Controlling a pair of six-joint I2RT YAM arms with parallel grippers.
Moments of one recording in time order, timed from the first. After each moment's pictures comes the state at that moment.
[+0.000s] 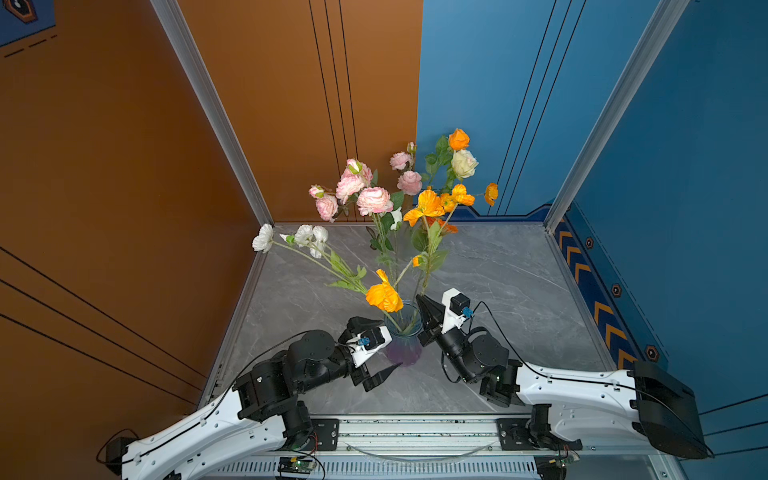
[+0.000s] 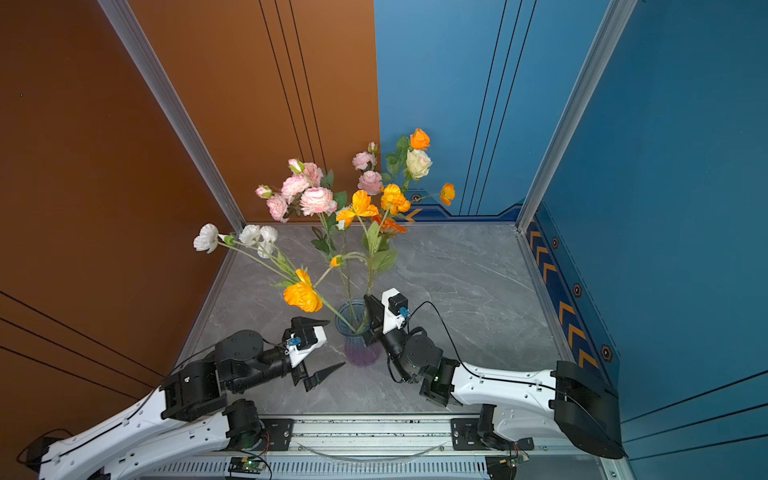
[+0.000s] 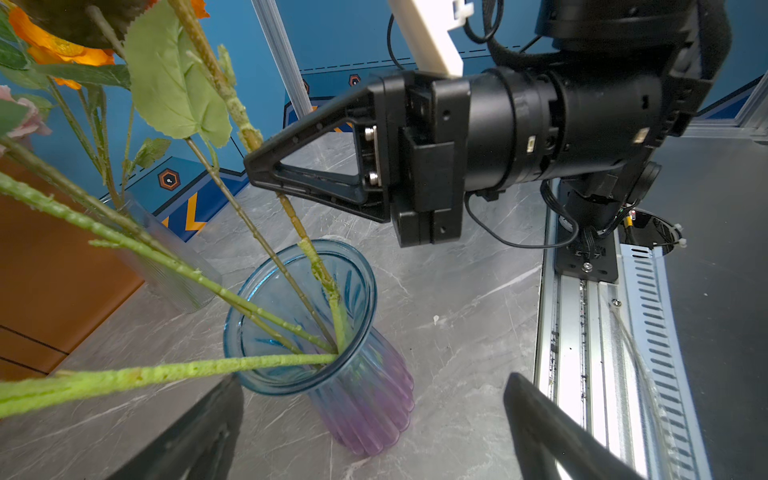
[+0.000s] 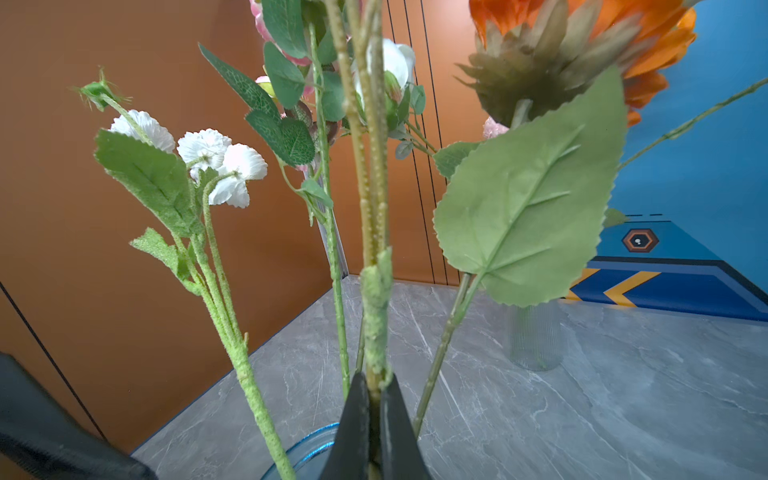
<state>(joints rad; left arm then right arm) -1.04 0.58 0.70 -0.44 -0.01 0.21 1.19 1.20 0.55 0.83 0.62 0.15</state>
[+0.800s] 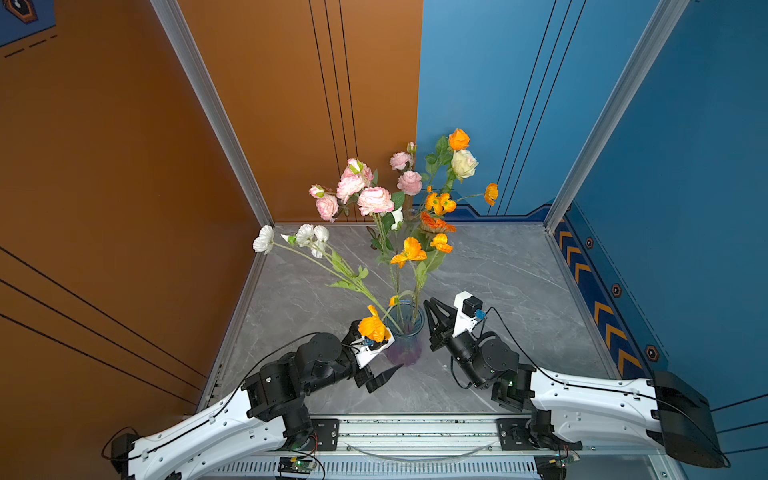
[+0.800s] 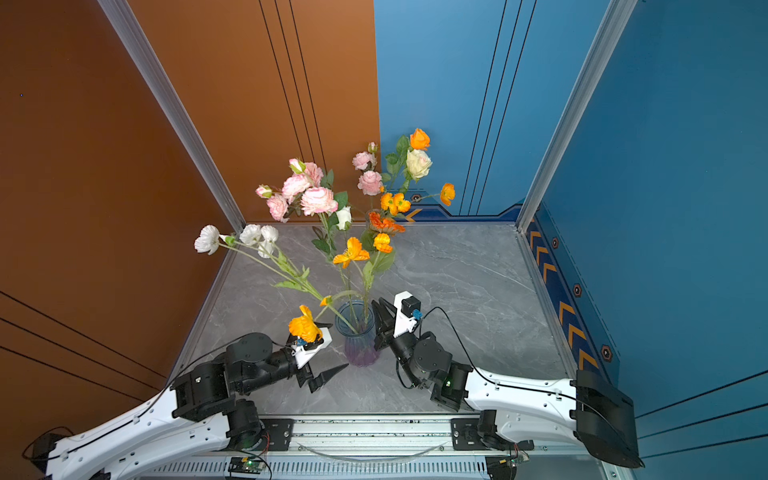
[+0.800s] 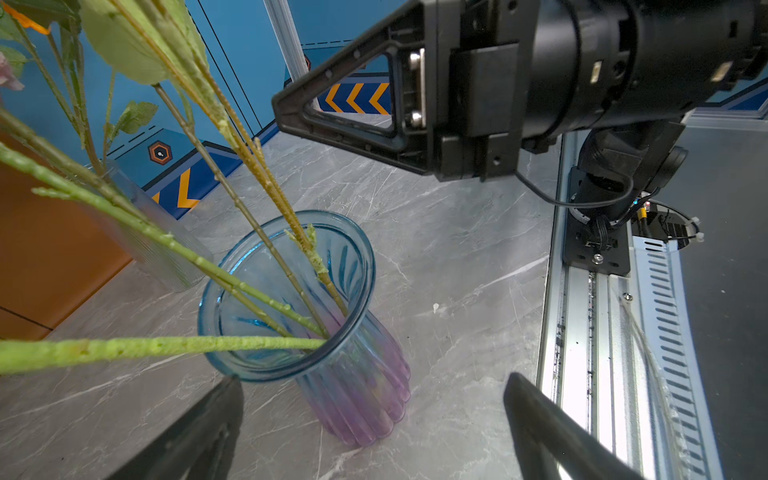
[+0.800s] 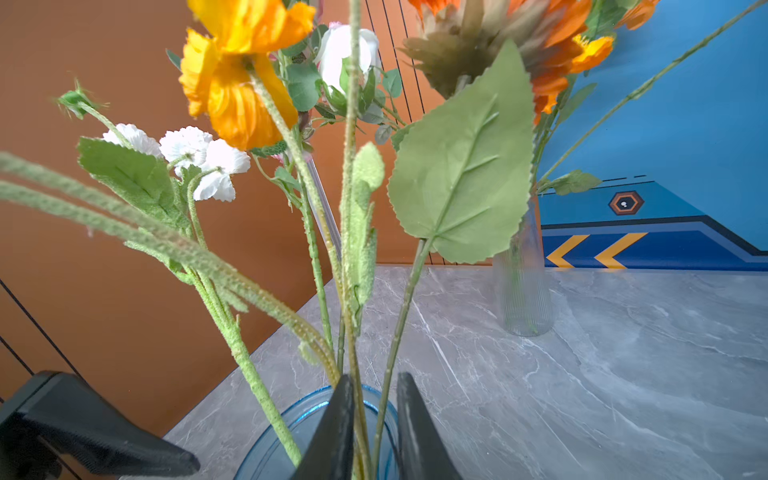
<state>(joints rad) -1.05 0.59 0.62 -0.39 -0.03 0.17 1.20 1.04 0.48 0.70 0.65 0.25</state>
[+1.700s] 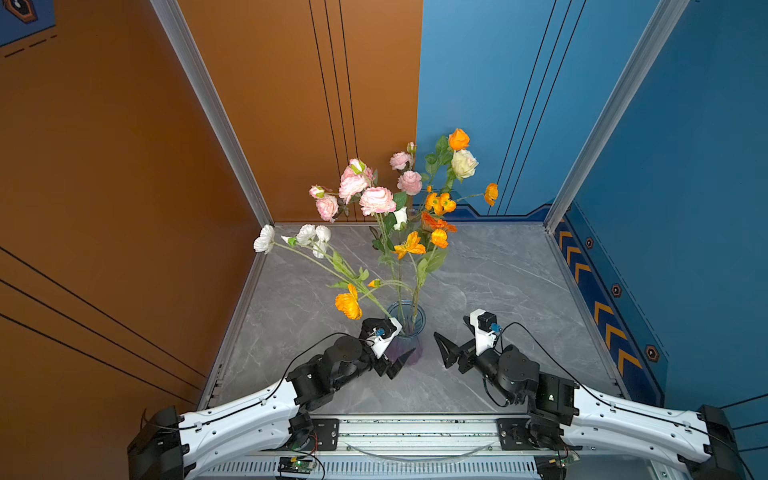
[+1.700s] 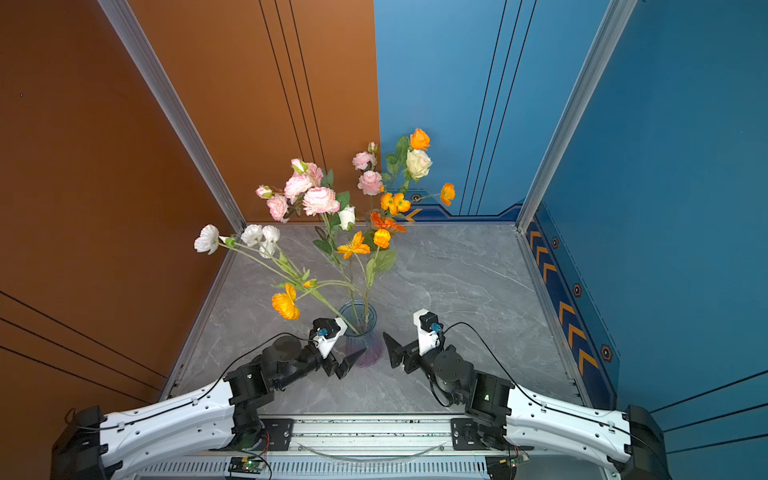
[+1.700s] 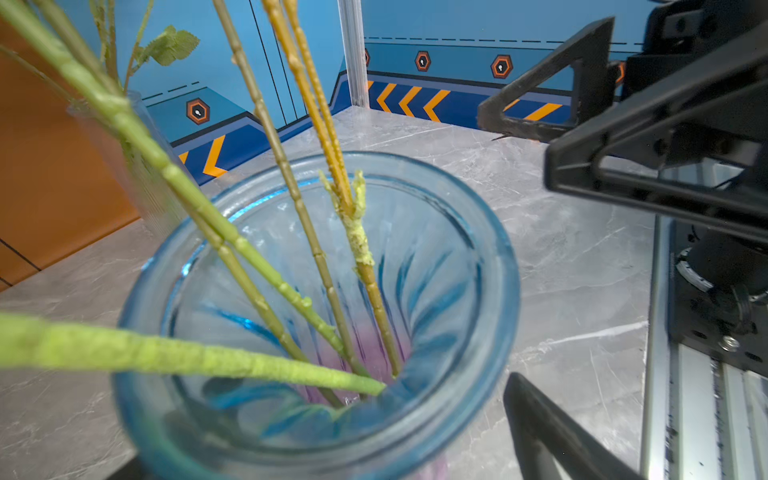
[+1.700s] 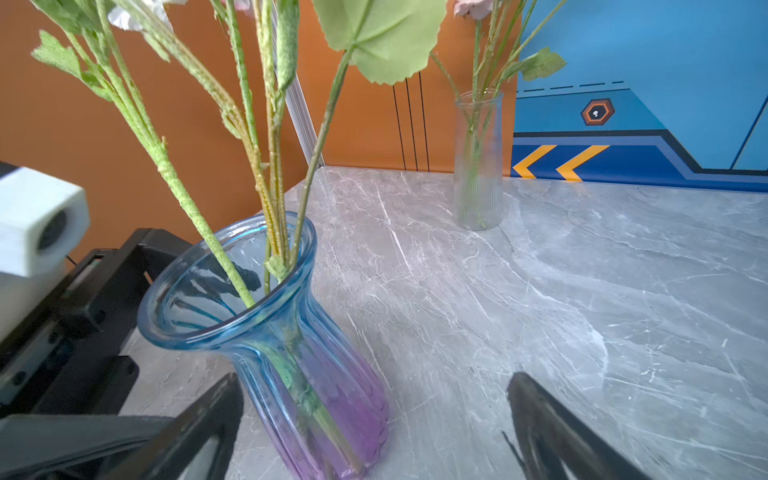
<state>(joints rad) -0.97 0.83 0.32 0.27 -0.11 0.03 1.18 0.65 0.36 0.13 0.55 0.33</state>
